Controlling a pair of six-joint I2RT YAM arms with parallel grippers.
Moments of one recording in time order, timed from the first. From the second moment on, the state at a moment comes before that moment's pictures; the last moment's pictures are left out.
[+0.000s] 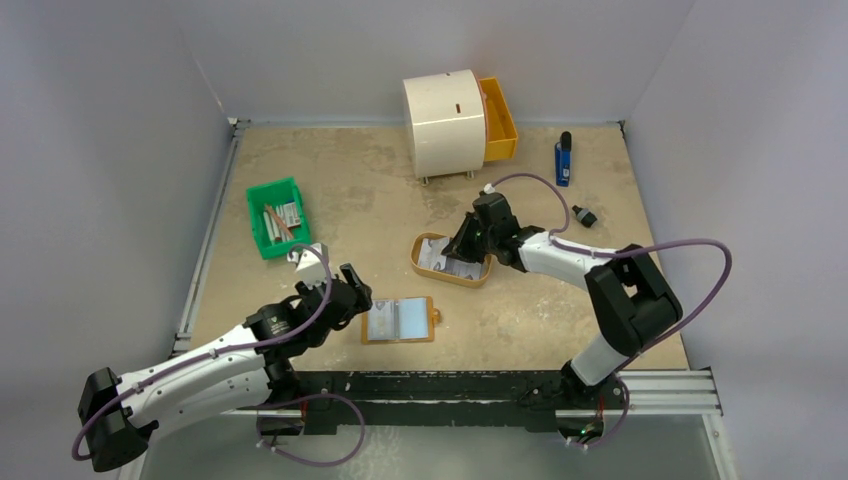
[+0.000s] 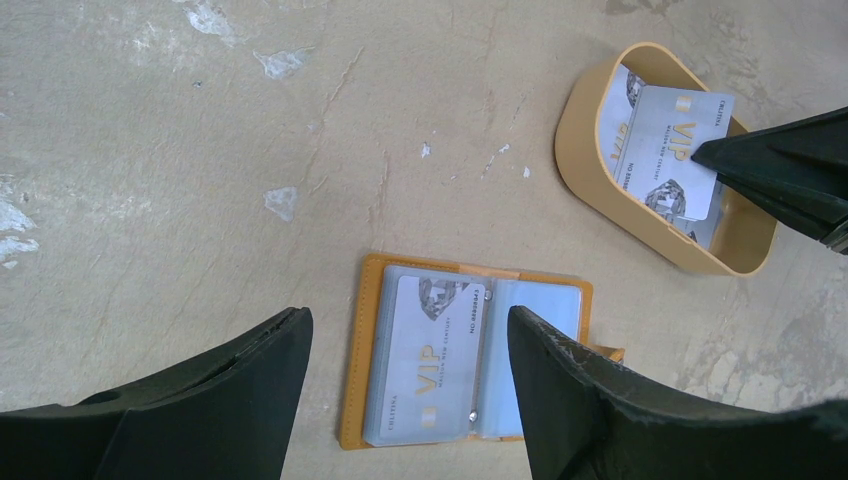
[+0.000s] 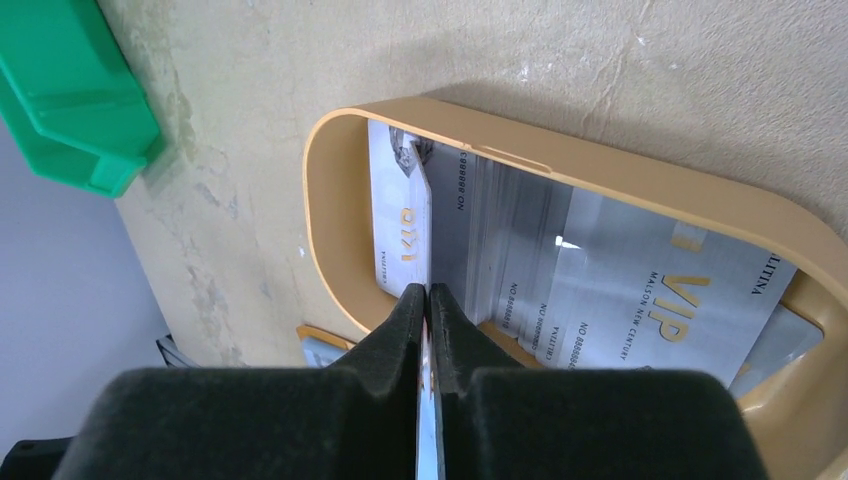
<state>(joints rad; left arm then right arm) -0.96 0.72 0.47 -0.55 -0.63 -1.10 0.56 1.62 0.87 -0.06 -0.14 0.94</state>
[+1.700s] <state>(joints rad) -0.96 0.75 0.46 -0.55 -0.63 -1.11 0.56 1.78 0.99 -0.16 -0.18 0.92</state>
